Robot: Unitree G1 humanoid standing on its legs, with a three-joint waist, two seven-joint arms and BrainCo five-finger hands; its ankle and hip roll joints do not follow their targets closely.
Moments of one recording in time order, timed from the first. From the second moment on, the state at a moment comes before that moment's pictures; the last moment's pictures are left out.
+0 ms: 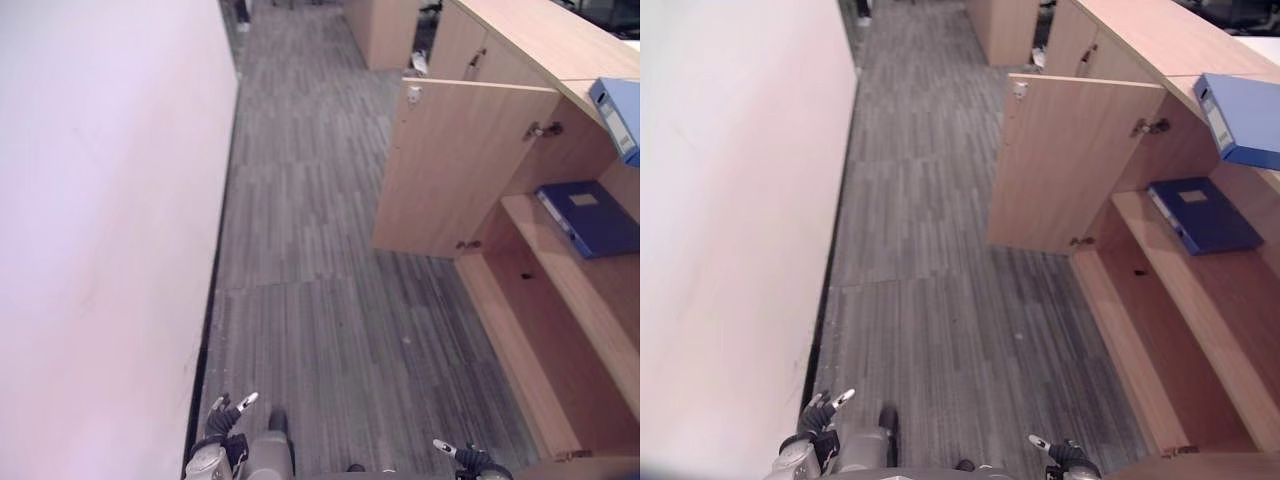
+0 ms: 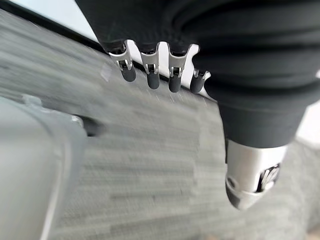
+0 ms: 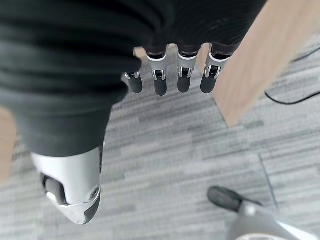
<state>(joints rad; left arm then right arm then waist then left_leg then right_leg) 0.00 0.19 -0.12 1.09 -0.49 -0.25 0.11 -0.08 -0.23 0.17 1.38 0.33 -0.08 -0.14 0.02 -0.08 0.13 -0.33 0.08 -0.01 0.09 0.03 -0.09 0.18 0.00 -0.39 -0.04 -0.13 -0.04</state>
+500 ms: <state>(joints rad) -0.03 0.20 -0.16 1.25 -0.48 -0.26 0.09 0.01 -0.19 0.13 1.37 0.32 -0.06 -0.11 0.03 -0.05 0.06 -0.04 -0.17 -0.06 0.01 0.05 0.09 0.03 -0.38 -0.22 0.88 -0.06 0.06</state>
